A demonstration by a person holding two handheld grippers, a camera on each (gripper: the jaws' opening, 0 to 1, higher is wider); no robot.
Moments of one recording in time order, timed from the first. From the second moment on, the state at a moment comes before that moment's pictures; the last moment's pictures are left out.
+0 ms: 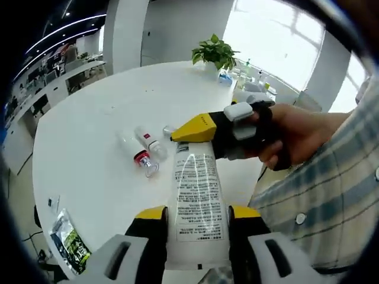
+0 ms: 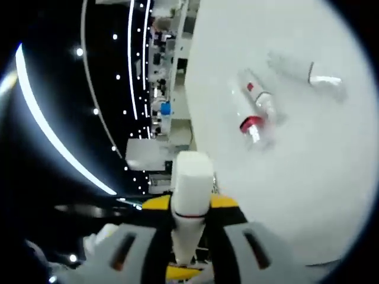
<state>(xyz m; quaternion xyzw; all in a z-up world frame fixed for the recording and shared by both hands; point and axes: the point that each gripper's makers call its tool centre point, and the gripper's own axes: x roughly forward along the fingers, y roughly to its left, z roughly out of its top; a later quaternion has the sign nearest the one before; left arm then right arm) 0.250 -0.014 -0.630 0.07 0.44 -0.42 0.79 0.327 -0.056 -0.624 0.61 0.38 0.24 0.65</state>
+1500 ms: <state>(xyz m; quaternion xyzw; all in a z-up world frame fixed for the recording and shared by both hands) 0.246 -0.022 -0.636 0.08 0.52 -0.44 0.73 0.307 -0.047 -0.608 0.54 0.39 0.29 0.68</state>
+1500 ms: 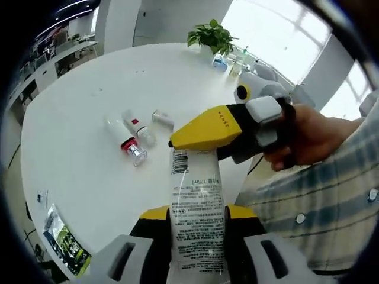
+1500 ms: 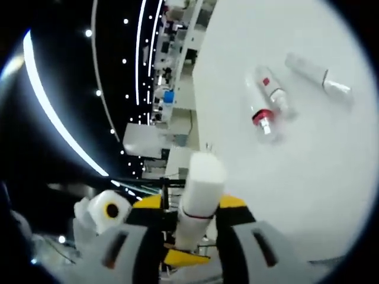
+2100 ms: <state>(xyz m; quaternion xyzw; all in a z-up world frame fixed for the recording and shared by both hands) 0.221 -0.058 -0.656 -0.14 0.63 -0.38 0.67 0.279 -0.084 -0.638 0.44 0.42 0.37 0.70</state>
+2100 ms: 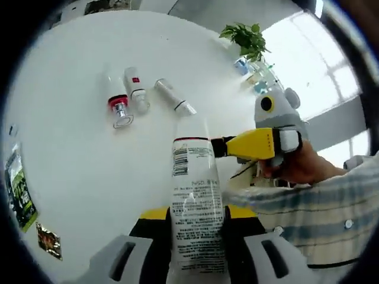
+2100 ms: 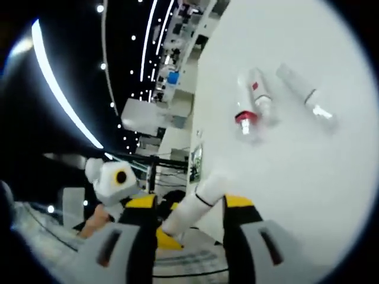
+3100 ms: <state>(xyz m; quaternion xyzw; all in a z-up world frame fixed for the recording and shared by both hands) 0.229 -0.111 -0.609 -0.60 0.56 -0.30 0.48 0.289 -0.096 -0.632 -0.24 0.11 0.54 0.80</state>
